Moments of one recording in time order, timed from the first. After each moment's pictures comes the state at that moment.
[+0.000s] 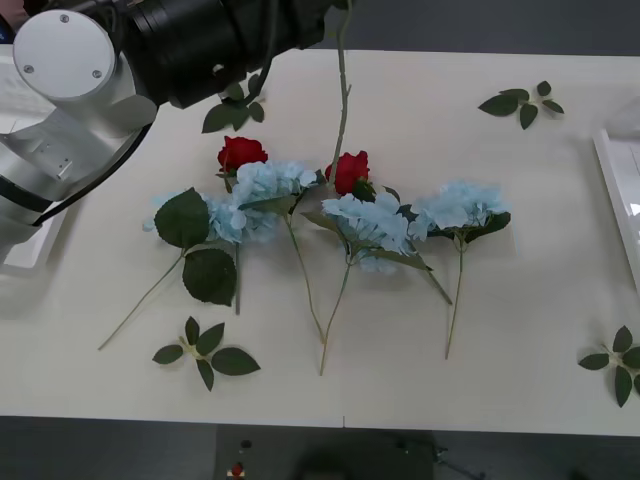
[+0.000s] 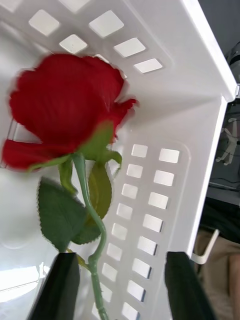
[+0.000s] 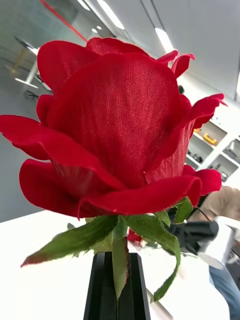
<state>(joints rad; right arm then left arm) -0.83 -0.97 0.61 -0.58 -0.42 0.59 1.66 -0.79 0.65 -0.45 -1.64 1.97 0.38 -2.17</state>
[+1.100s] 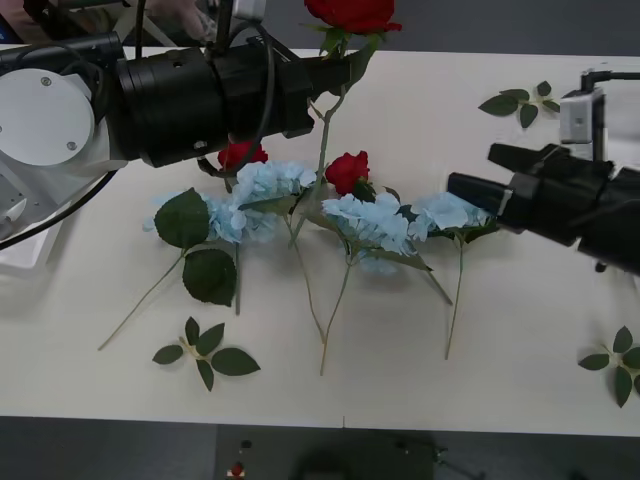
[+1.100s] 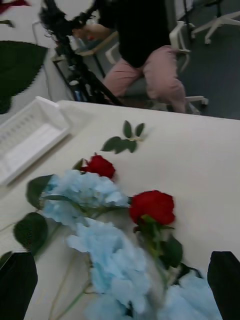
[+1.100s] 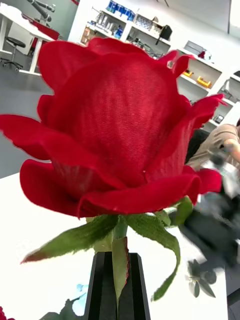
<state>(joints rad) -0.02 -0.91 0.11 -2.06 -1.74 0.52 2.20 -0.71 0.85 -0.58 -1.86 1.91 0.38 -2.17</state>
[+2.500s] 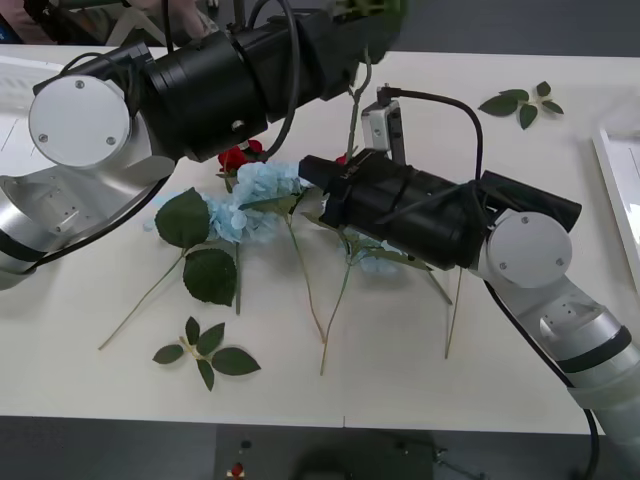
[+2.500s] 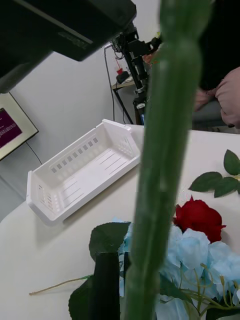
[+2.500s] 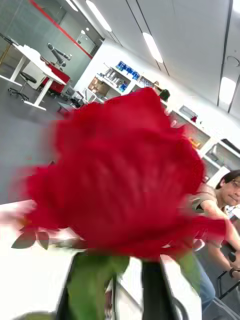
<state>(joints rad) -0.31 -0.41 0.39 -1.79 -1.54 0.52 2.33 -0.71 0.71 -0.58 -1.84 2.02 0.21 -2.17</state>
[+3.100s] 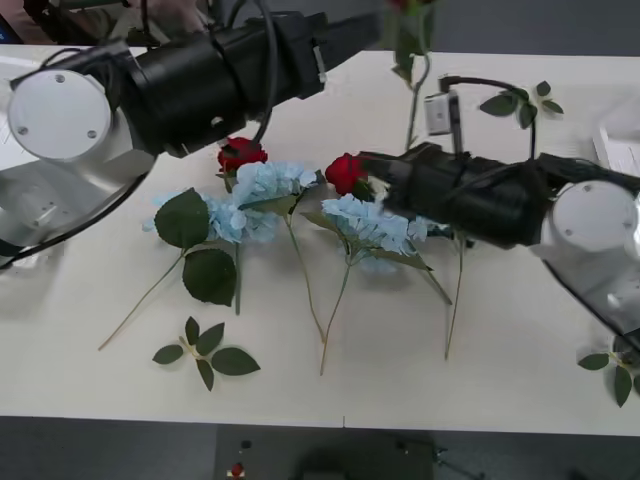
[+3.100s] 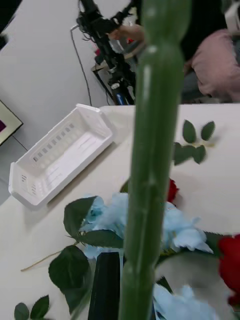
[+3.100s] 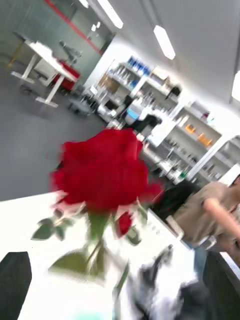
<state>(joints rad) -0.38 -0.68 0.39 -1.70 -1.79 0.53 2.23 -0.71 0.79 -0.58 -1.82 2.04 0.23 -2.17</state>
